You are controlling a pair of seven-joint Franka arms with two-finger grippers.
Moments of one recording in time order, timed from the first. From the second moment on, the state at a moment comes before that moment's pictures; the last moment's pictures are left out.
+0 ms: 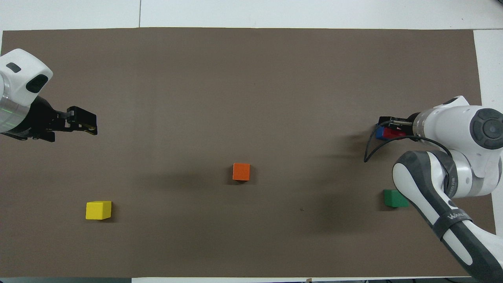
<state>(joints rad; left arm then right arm) -0.02 0.01 -0.10 -1.67 -0.02 1.59 -0.19 -0.09 0.09 0.06 -2.24 -0.11 2.51 0.29</state>
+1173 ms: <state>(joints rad) -0.02 0.01 -0.09 -1.67 -0.02 1.61 -0.14 -0.10 0.01 0.07 -1.84 -0.06 1.76 0.08</state>
